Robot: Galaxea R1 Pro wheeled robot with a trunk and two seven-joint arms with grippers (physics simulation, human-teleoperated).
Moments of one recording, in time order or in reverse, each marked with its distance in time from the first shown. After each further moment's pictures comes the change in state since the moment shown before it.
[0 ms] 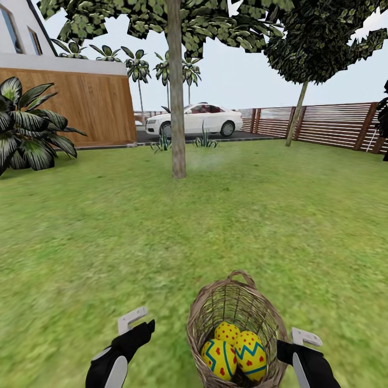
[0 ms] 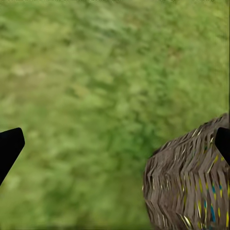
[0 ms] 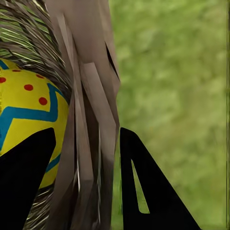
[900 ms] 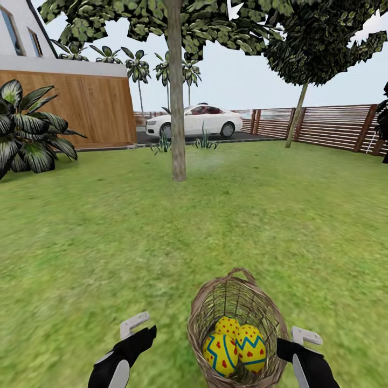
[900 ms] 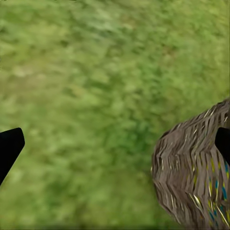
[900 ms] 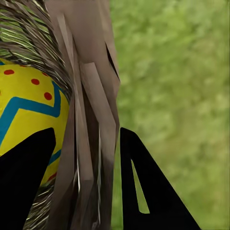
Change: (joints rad) left arm 0.000 -0.002 -0.005 0.049 -0.002 -0.008 -0.007; right arm 0.000 -0.001 0.001 0.014 -0.001 -0.067 -0.001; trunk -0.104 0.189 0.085
